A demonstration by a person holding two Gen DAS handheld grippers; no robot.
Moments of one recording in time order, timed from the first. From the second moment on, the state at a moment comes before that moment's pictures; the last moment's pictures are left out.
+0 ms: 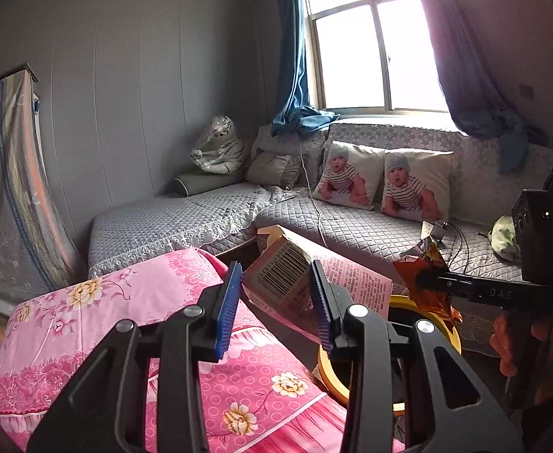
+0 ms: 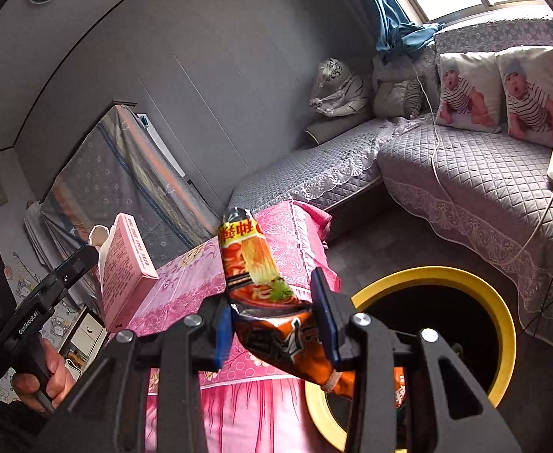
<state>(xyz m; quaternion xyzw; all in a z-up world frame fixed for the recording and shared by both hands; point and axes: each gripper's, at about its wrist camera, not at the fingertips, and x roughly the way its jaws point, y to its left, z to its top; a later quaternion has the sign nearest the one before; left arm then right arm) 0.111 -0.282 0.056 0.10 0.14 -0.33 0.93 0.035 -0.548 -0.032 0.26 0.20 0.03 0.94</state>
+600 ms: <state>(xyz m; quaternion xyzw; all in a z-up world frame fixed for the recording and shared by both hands) 0.168 -0.407 -0.049 0.15 0.27 -0.40 0.86 0.047 -0.604 -0.124 0.36 0.28 -0.10 0.89</state>
